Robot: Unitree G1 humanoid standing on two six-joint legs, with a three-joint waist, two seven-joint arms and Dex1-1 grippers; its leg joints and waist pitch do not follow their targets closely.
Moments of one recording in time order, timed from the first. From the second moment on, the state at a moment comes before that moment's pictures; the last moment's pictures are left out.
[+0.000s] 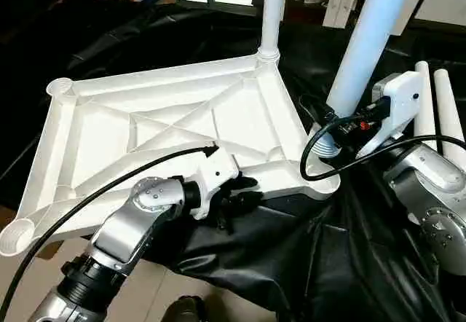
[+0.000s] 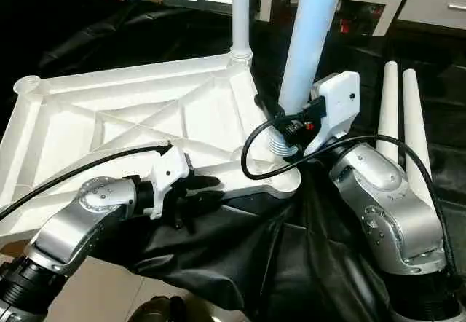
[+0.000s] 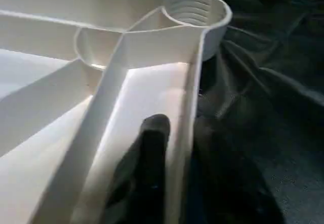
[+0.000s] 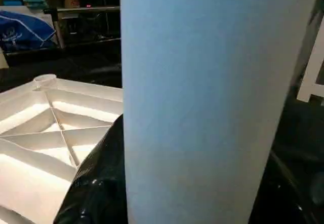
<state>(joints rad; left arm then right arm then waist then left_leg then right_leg) -0.37 0.41 -0.38 -0.02 -0.20 0.37 -0.85 -0.32 -0.52 0.01 -0.31 0.57 0.42 0.33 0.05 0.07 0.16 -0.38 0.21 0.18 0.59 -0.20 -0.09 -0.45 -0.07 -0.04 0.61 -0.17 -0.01</state>
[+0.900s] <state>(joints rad) -0.40 0.43 -0.39 -0.03 -0.16 0.41 -0.90 -0.33 -0.49 0.01 -0.30 0.49 0.41 0.38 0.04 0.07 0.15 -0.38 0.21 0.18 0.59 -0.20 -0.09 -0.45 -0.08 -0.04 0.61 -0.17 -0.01</state>
